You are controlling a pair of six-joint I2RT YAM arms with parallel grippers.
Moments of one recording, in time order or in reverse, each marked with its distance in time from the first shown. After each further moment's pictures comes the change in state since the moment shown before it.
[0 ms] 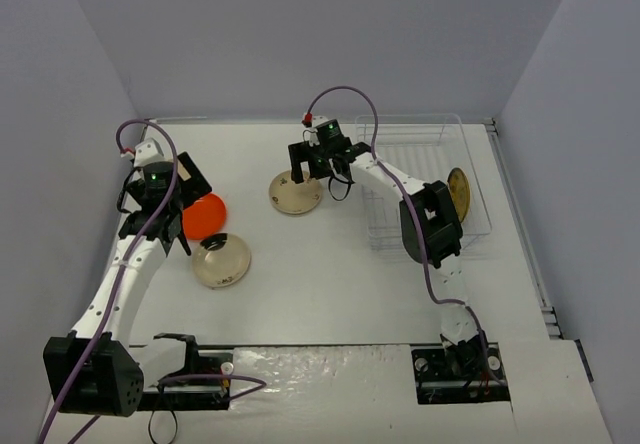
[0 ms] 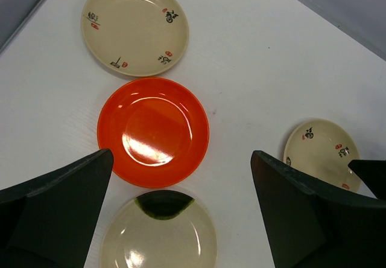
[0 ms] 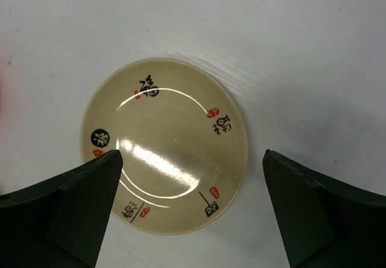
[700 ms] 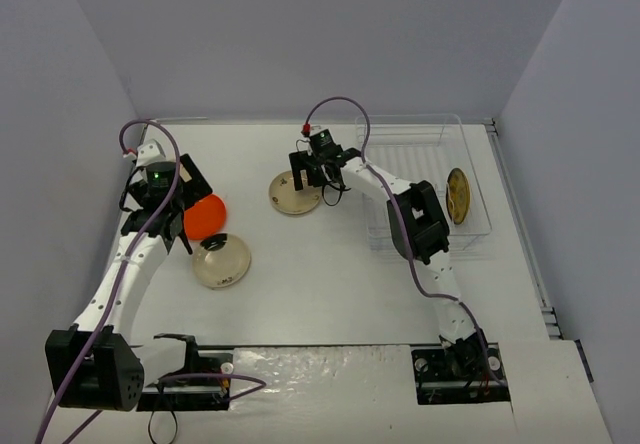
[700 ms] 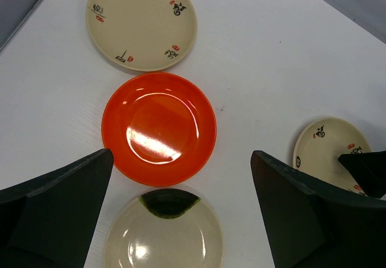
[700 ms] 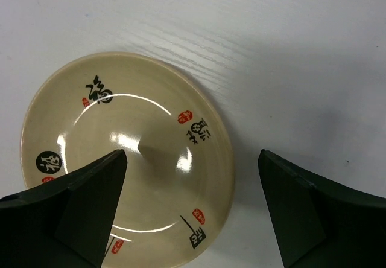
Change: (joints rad) left arm 0.000 0.028 0.002 -0.009 -0.014 0.000; right arm 0.017 0.125 0.094 -0.055 0.108 0.049
